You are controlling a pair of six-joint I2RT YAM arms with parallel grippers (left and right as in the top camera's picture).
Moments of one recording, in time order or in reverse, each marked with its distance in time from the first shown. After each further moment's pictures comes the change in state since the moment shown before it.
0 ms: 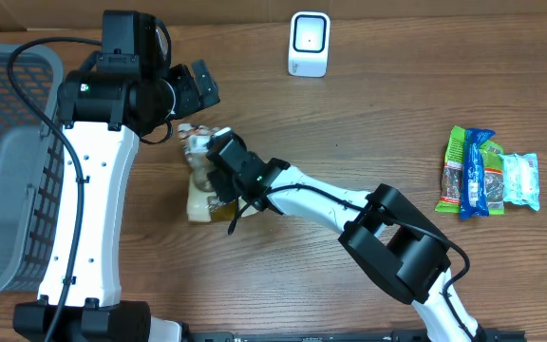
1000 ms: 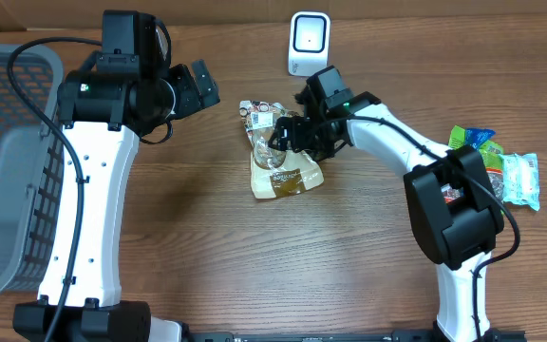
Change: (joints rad) left arm 0.000 0.000 0.000 0.000 0.000 0.000; right arm -0.419 -0.035 0.039 -0.260 -0.584 0.073
